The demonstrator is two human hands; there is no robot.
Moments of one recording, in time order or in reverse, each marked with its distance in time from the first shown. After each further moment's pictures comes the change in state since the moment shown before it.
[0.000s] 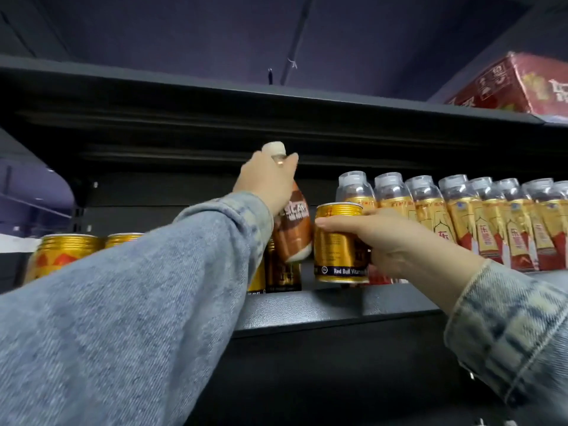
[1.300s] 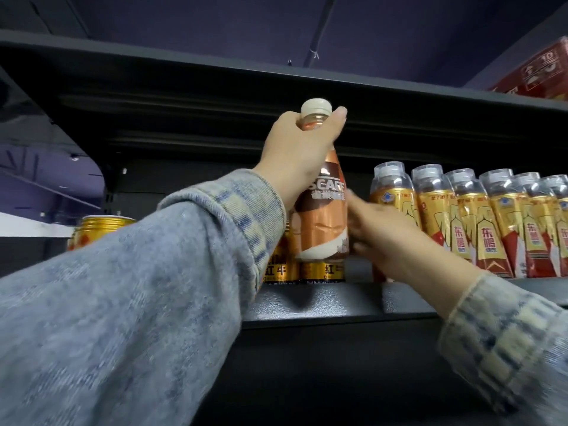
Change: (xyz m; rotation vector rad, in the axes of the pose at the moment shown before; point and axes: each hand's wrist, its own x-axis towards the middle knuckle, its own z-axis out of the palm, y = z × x) left_hand -0.018 0.001 -0.039 -0.494 -0.165 0.131; right_hand 0.022 0.018 0.043 0.012 0.032 -0.115
